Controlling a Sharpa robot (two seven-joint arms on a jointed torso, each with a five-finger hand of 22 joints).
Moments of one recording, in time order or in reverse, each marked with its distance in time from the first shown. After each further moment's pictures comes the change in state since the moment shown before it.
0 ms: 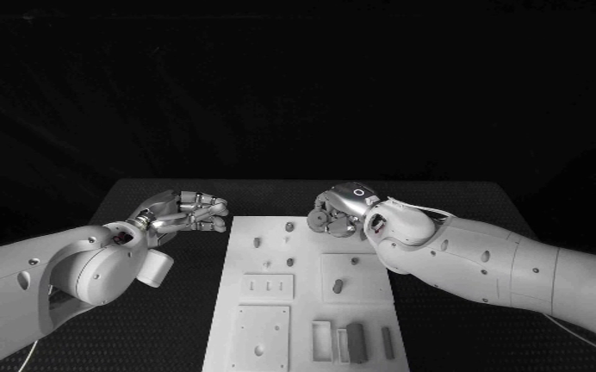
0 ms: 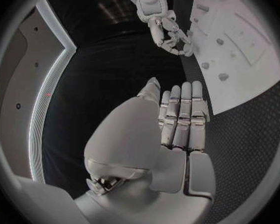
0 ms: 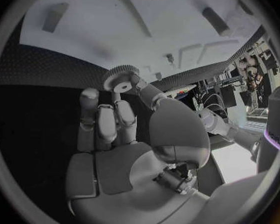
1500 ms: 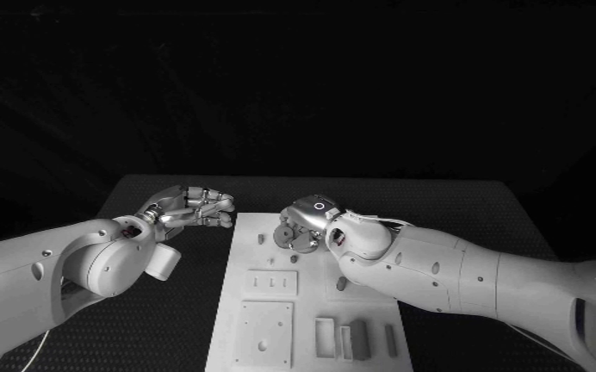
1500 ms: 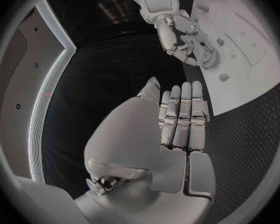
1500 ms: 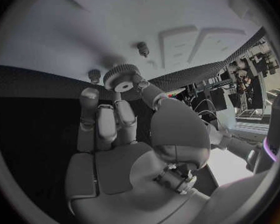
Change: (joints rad) left arm 0.000 0.016 0.000 -0.013 0.000 0.000 -0.002; left_hand 0.000 0.000 -0.003 0.003 0.000 -0.004 0.004 -0.004 0.000 0.000 0.000 -0.005 -0.001 0.000 0.000 0.000 0.002 -0.002 0.000 0.000 0.000 0.000; right arm -0.025 0.198 -0.034 -0.094 -0.052 0.013 -0.014; right_hand -0.019 -0.019 0.005 0.005 -0.001 0.016 -0.002 0.010 0.000 0.000 0.000 -0.008 -0.001 0.004 -0.003 0.000 -0.006 0.000 0.006 -0.002 0.000 0.000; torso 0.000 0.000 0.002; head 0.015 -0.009
